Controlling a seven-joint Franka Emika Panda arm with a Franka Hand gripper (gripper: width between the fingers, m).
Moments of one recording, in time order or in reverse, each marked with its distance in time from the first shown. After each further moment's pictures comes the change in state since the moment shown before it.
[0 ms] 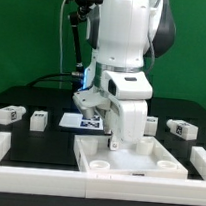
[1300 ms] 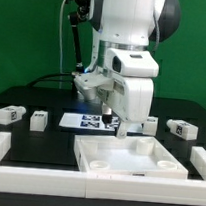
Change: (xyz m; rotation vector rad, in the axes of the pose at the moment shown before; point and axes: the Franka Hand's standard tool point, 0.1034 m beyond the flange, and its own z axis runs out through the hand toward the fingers) arm -0.004 0.015 -0.040 -0.030 -0.032 -0.017
